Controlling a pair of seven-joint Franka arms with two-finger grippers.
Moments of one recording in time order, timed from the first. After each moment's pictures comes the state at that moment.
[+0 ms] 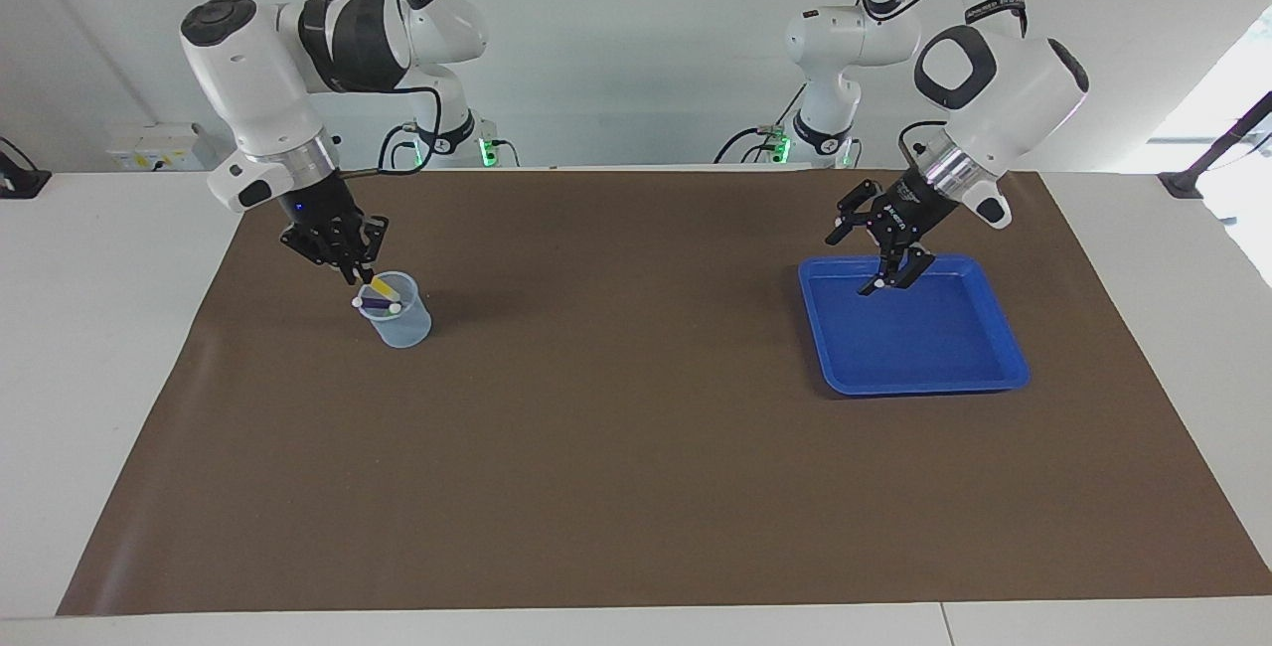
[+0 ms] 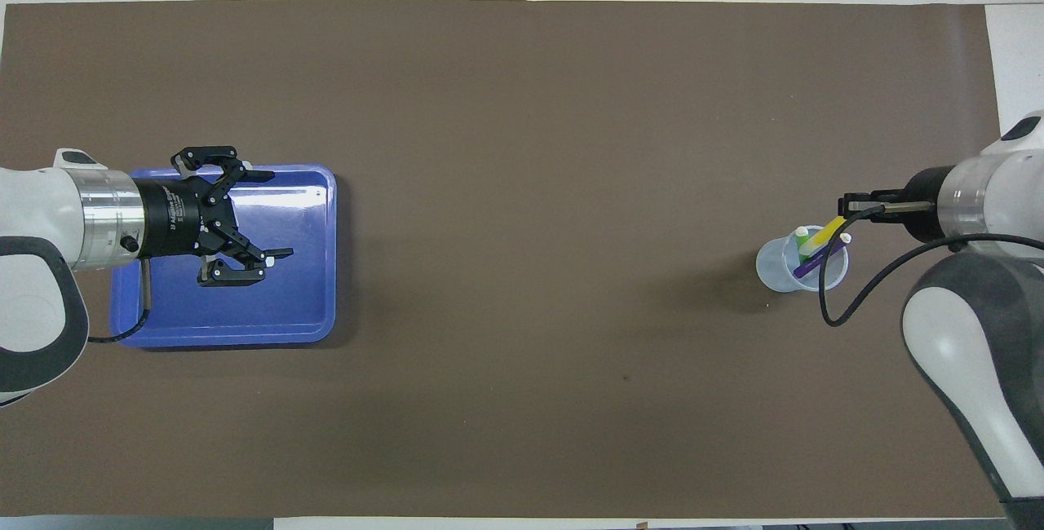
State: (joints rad) left arm -0.02 -0.14 -0.11 -2.16 -0.63 2.15 -1.56; right arm 0.04 -0.15 -0.05 -2.15 0.08 2.17 -0.02
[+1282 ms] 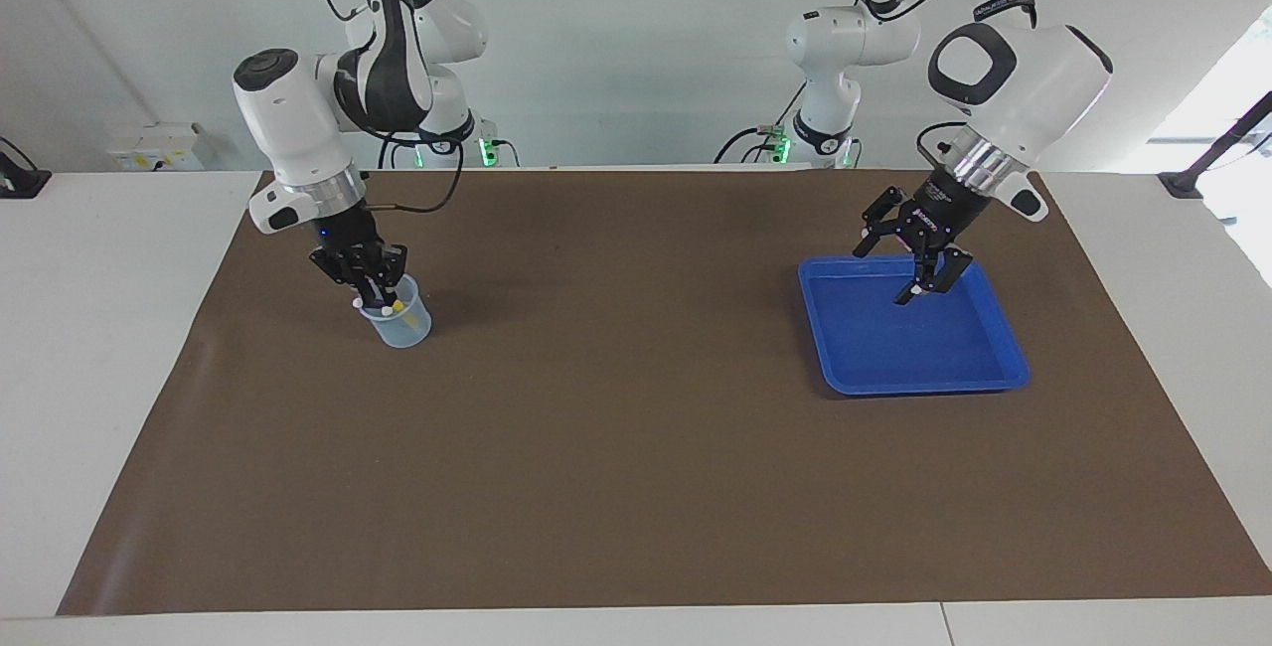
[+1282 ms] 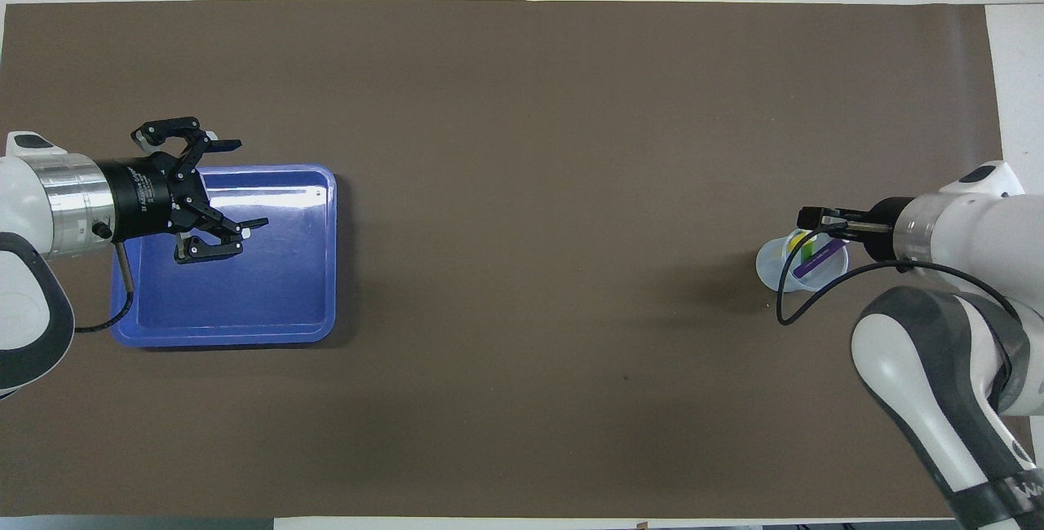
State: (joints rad) left arm 0.00 -0.14 -0.12 -2.15 -0.59 2.27 -1.53; right arm 0.05 -0.15 -0.05 -2.31 0.12 2.38 0.10
